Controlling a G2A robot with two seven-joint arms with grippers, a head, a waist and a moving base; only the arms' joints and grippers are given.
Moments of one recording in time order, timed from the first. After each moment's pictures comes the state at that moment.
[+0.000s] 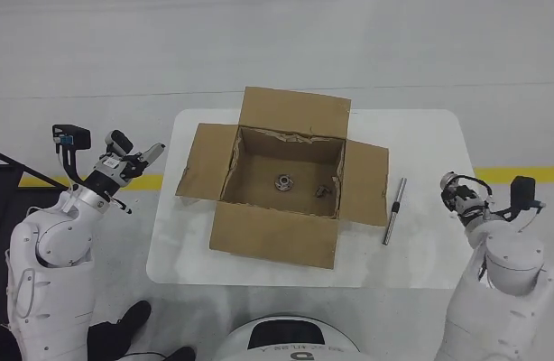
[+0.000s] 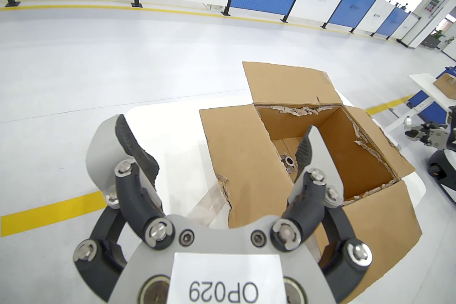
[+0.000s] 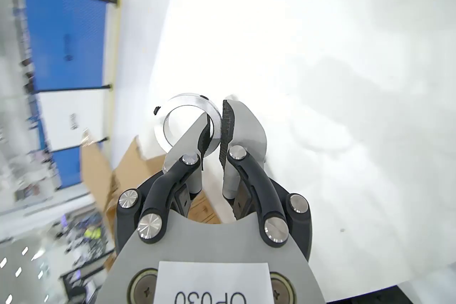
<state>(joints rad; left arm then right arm) 1.54 -1.21 -1.87 -1.77 0.72 -0.55 -0.48 -1.62 -1.64 2.16 -2.00 -0.61 0.35 0.85</state>
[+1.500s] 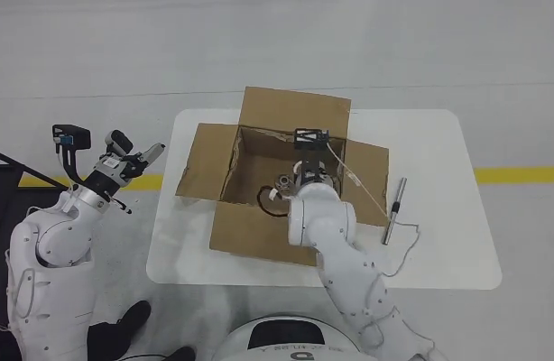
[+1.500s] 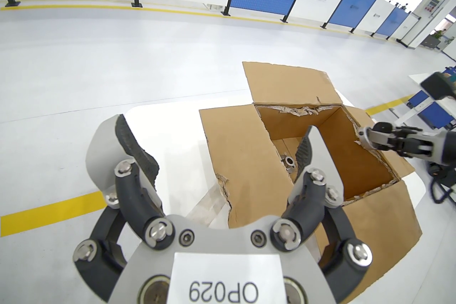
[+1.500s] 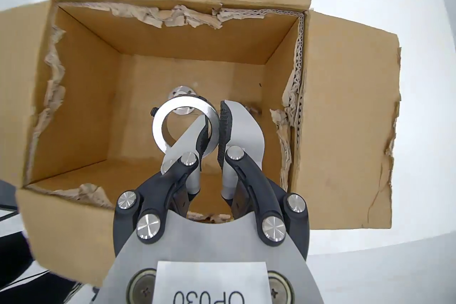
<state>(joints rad) 1.54 -1.21 -1.87 -1.77 0.72 -0.55 -0.48 -1.29 -1.67 1.01 -1.80 -1.93 0.55 1.27</state>
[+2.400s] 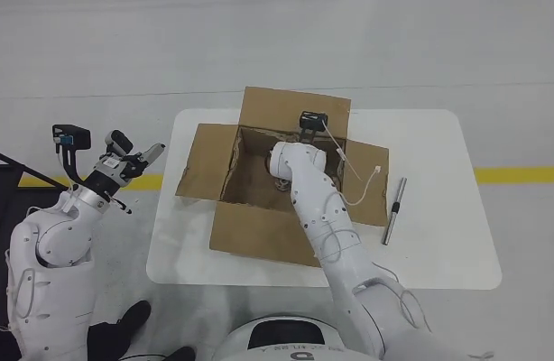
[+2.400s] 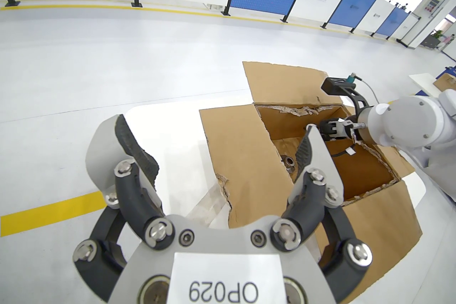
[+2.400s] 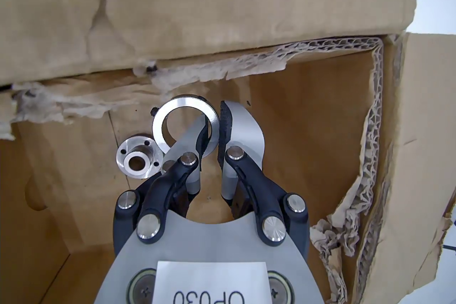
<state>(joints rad) 1.54 -1.21 -1.87 -1.77 0.72 -0.55 -0.48 -0.91 -1.91 1.35 -1.00 -1.97 0.70 1.12</state>
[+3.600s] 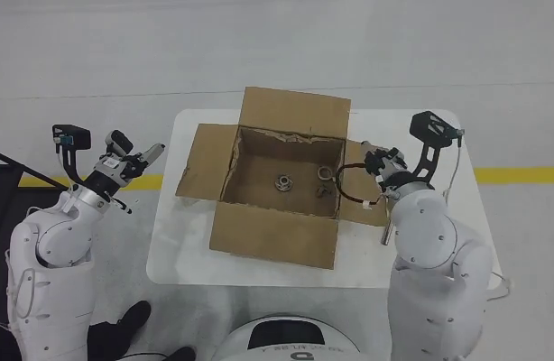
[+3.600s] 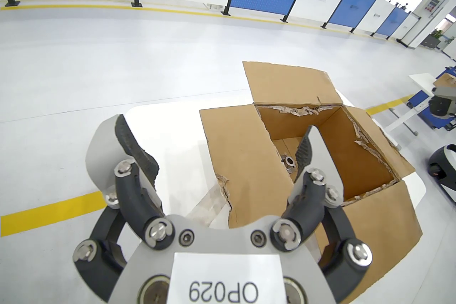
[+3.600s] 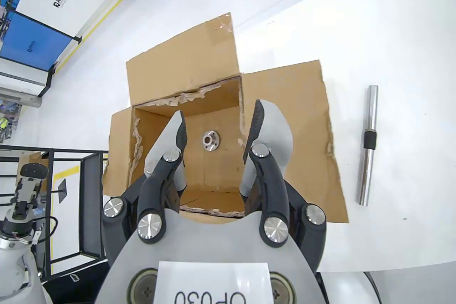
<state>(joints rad) 1.54 -1.21 -1.87 -1.77 0.72 -0.55 -0.48 -1.55 -1.71 1.48 -2.35 -1.42 0.39 1.11</state>
